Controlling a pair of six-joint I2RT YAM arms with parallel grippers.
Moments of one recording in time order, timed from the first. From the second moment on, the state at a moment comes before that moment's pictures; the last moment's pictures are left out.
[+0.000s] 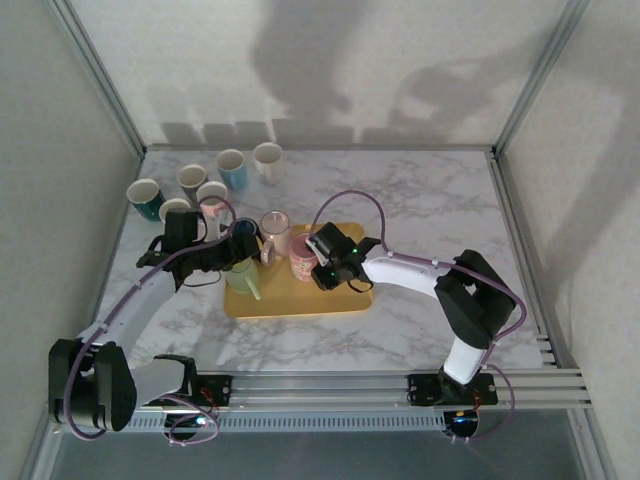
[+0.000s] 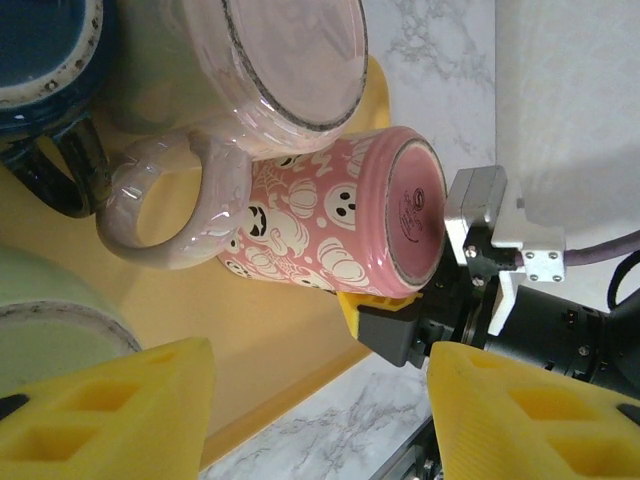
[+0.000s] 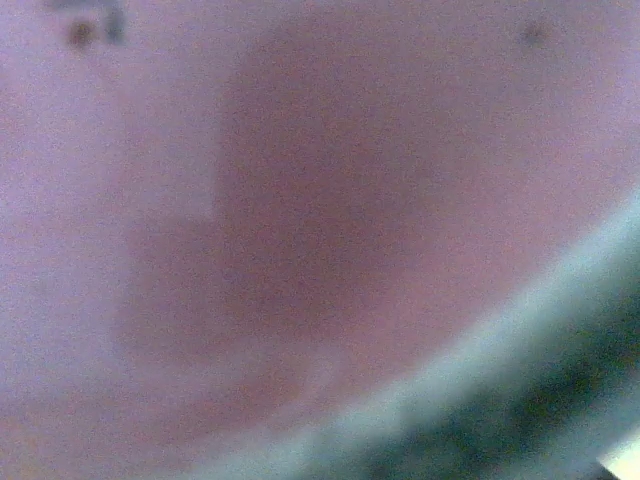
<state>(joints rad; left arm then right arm) -0.08 1.17 0.73 -0.36 0.74 -0.59 0.87 1.74 1.10 -0.46 0.04 0.16</state>
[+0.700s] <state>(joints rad) -0.13 1.13 0.81 -0.35 0.72 -0.69 0.87 1.46 1.08 -0.56 0.02 0.12</state>
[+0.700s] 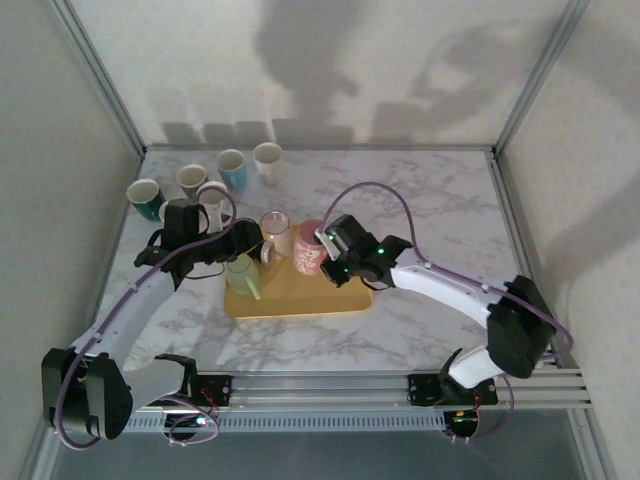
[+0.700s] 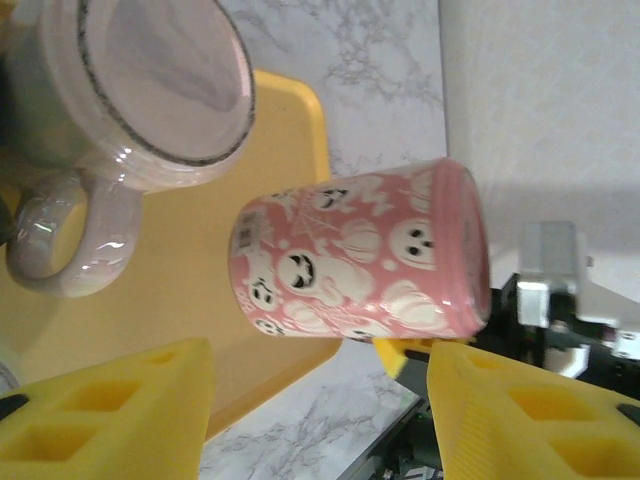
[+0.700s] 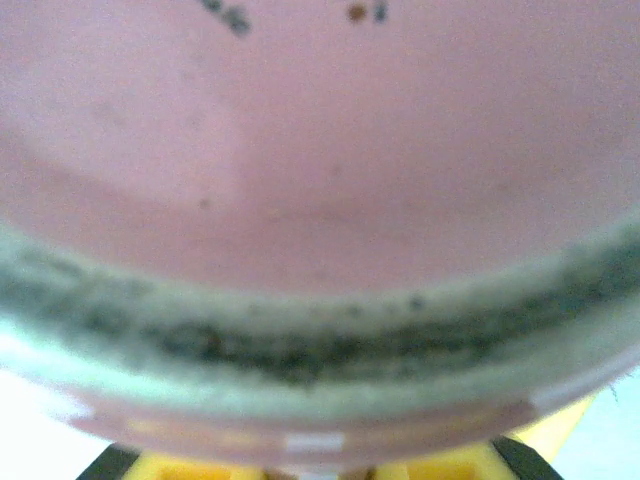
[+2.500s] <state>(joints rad) -0.61 1.20 0.82 0.76 0.40 -1.22 0.57 1.21 1.10 0.27 -0.51 0.98</state>
